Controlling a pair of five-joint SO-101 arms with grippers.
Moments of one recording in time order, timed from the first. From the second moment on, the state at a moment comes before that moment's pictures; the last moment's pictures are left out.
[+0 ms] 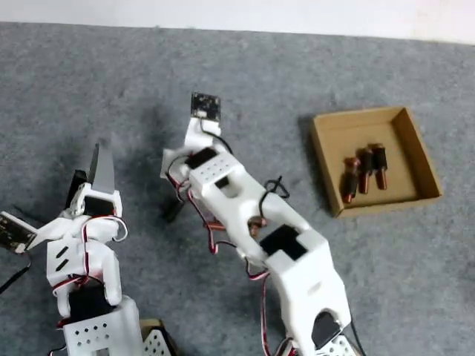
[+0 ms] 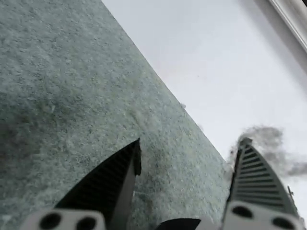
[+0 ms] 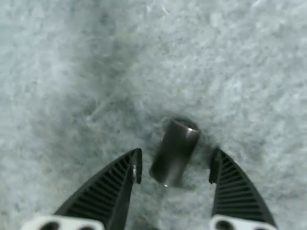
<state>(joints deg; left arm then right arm) -21.8 -103.7 96.0 27.7 50.6 -42.3 32.3 -7.3 41.5 -39.2</state>
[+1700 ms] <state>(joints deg) -20.7 -103.7 96.0 27.7 50.6 -22.8 -3.2 -20.0 76.4 -24.3</state>
